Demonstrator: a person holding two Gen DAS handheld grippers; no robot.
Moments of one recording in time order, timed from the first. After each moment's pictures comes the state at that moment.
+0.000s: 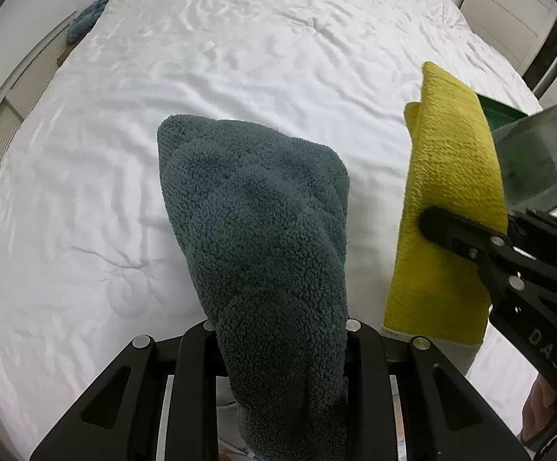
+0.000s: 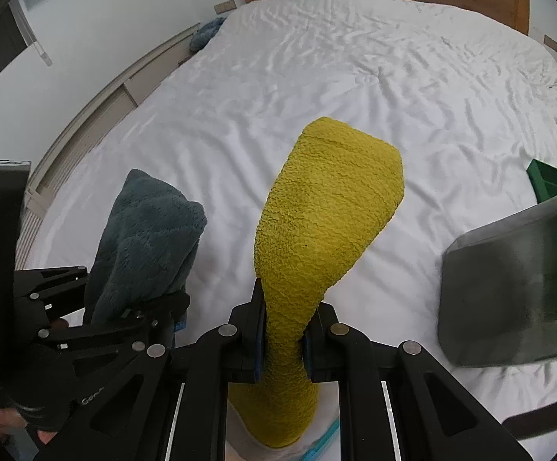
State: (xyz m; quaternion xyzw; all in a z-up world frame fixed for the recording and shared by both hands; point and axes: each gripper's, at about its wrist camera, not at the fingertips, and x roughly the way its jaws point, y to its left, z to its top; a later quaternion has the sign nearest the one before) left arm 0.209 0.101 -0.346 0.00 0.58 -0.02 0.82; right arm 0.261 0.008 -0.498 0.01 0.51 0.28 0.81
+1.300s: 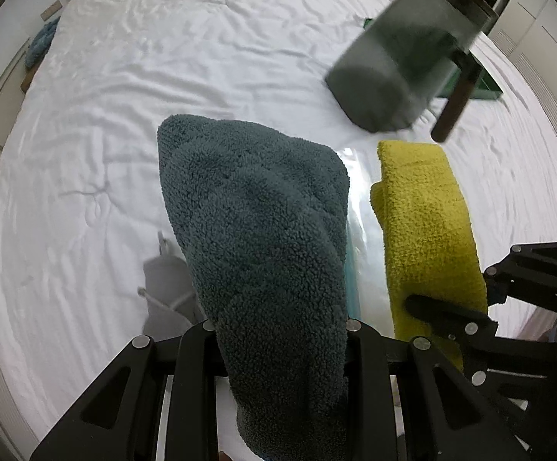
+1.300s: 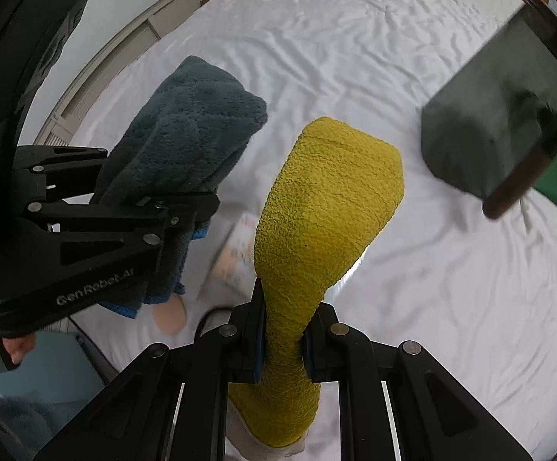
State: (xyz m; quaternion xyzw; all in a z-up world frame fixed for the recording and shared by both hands) left arm 0.093 0.011 -0.317 0.06 0.62 -0.10 0.78; right arm 0.082 -0.107 -0.375 -0.04 0.60 0.31 0.74
